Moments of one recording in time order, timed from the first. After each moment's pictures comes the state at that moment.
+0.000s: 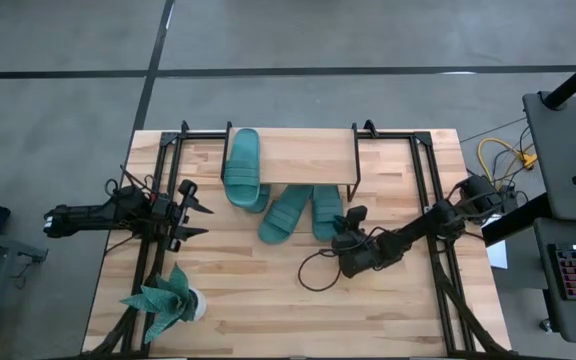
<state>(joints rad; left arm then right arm) 0.02 0.04 0.08 0.10 0.23 0.03 0.40 1.74 0.68 -0.06 1.03 -0.03</state>
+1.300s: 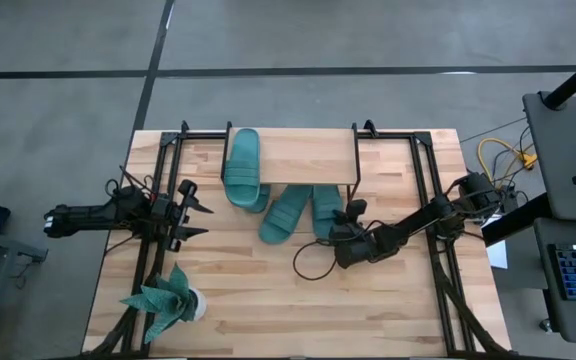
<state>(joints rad) 0.02 0.04 0.07 0.13 0.23 0.04 0.32 1.74 0.68 -0.02 1.02 -0.01</state>
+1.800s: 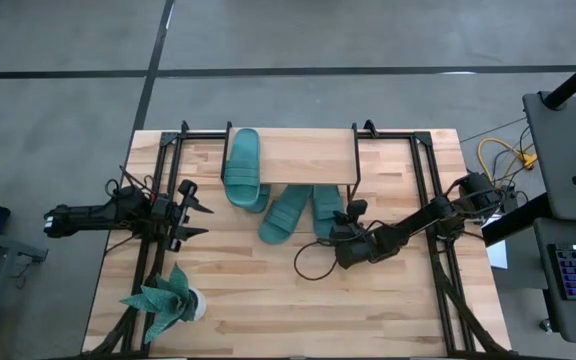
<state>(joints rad) 0.02 0.04 0.07 0.13 0.23 0.04 0.33 1.74 0.67 -0.02 1.01 0.01</state>
